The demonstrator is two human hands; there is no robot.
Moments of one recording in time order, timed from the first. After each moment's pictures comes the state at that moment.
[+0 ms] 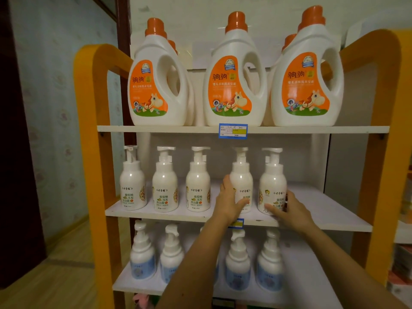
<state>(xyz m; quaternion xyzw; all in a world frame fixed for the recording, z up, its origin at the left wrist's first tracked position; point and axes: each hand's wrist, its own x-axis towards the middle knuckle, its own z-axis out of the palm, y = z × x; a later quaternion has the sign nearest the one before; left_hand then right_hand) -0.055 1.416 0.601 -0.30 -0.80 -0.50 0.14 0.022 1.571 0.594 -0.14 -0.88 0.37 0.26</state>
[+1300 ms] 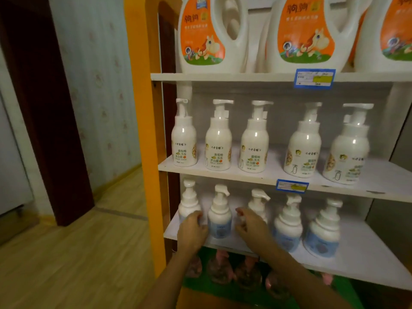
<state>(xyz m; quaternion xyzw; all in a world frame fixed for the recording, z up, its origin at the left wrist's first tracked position) -0.074 1.216 0.426 -0.07 -0.88 -0.44 0.15 -0.036 1.383 0.452 0.02 -0.93 0.34 0.16</state>
